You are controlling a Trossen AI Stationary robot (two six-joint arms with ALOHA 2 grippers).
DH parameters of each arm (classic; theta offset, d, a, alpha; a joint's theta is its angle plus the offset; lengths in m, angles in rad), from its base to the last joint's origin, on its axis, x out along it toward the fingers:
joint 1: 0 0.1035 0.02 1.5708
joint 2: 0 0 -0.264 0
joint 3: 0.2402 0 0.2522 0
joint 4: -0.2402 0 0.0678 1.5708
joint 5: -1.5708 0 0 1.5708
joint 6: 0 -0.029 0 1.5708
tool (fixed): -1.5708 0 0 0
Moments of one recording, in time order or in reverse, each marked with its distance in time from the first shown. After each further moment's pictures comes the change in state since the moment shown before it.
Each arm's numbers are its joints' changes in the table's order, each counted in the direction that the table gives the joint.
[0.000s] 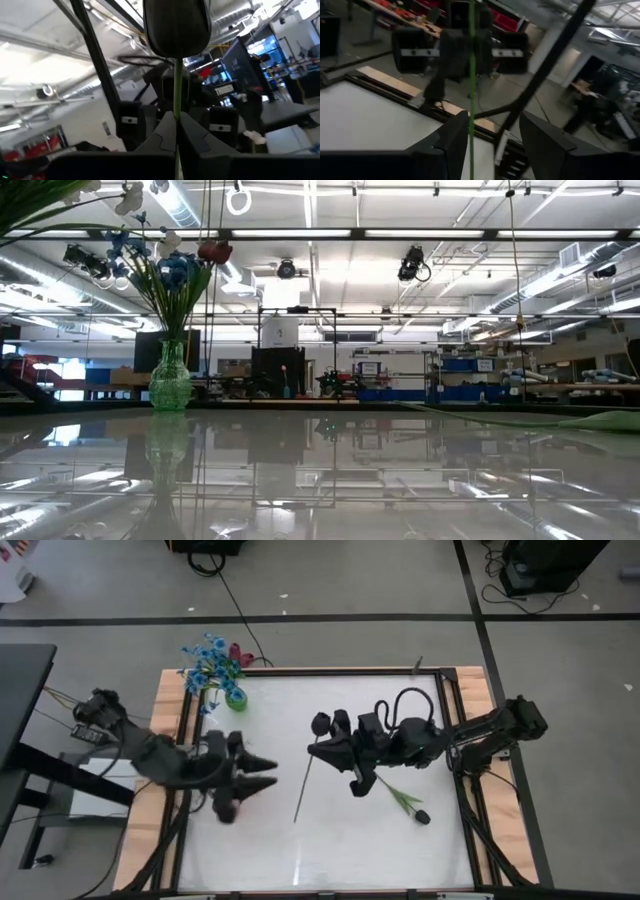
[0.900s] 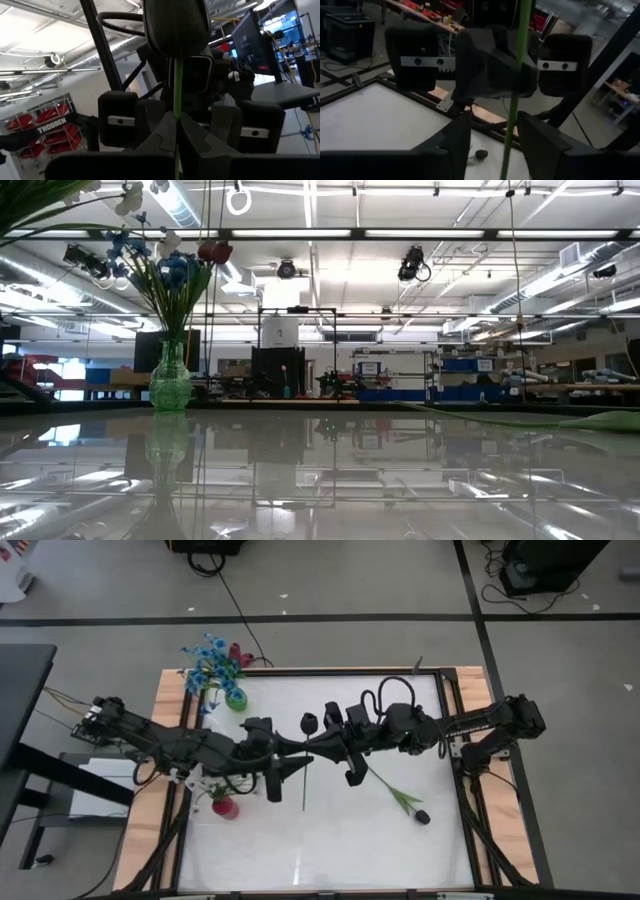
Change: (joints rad) left arm 0.250 -0.136 0.001 0.083 0.130 -0.029; right arm -0.114 0.001 0.000 -0.123 -0.218 0.009
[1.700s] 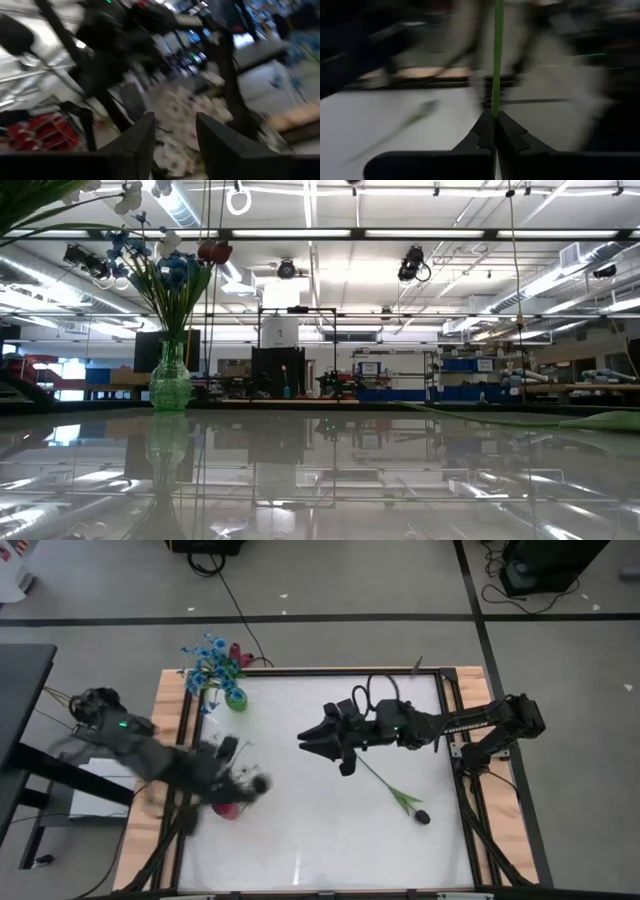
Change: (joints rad) left arm -0.246 0.110 0.252 -0.553 0.232 -0.185; right arm -0.049 0.003 0.000 -0.149 0.017 -0.158
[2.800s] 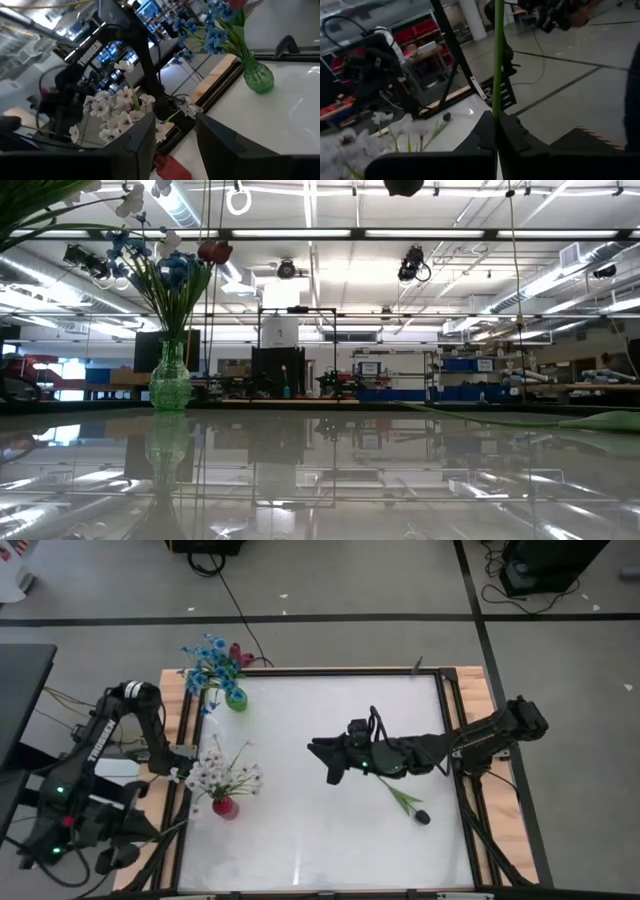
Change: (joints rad) left arm -1.218 0.042 -0.408 -0.455 -1.153 0.503; right arm 0.209 0.000 0.000 -0.284 0.697 -0.256
